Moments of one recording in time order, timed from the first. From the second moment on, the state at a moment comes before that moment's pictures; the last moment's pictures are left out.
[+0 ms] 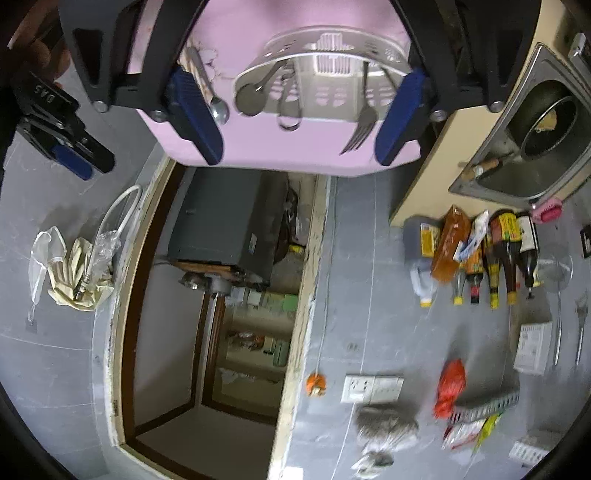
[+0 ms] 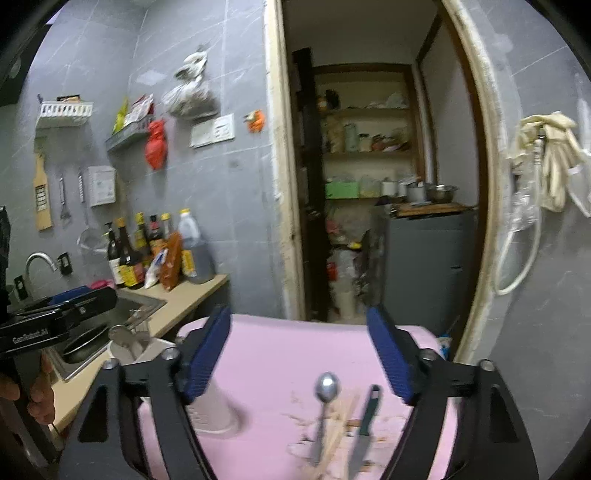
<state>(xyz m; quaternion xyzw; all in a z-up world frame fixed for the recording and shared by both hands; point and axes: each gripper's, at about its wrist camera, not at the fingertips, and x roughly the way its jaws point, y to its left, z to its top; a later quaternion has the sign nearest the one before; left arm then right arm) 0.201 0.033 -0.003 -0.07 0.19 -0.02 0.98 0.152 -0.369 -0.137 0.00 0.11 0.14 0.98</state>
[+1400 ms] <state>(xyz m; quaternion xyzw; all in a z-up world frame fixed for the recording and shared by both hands) 0.313 -0.152 -0.094 0.03 0.30 -0.01 0.95 0.262 -0.516 -0.236 0.02 0.22 0.10 0.97</state>
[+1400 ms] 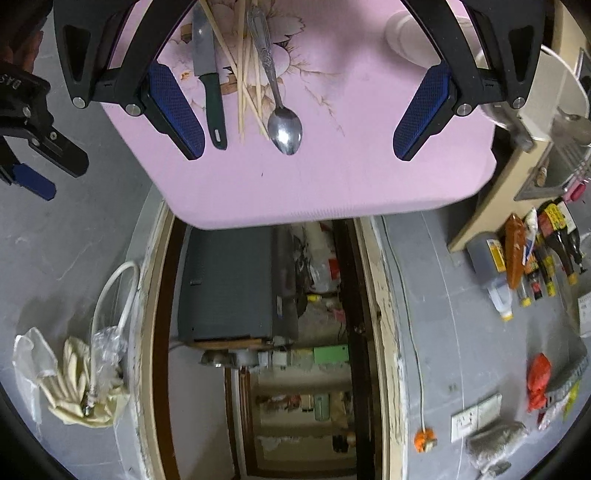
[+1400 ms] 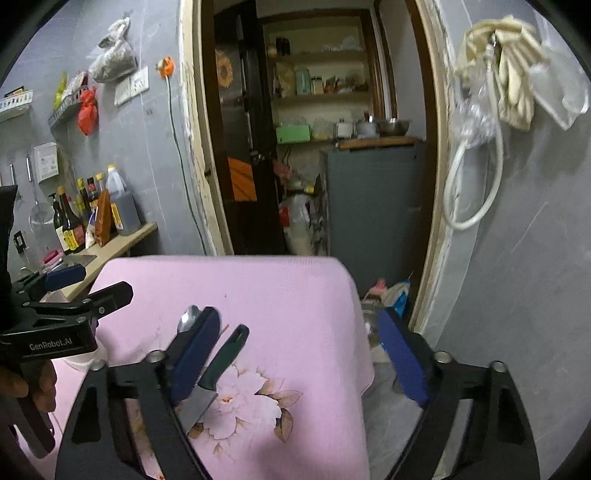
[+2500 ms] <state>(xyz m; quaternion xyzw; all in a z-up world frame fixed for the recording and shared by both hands) 0.421 -0.114 -0.190 -0.09 0.48 -0.09 0.87 0.346 -0.422 -0.338 0.01 0.41 0.18 0.90</state>
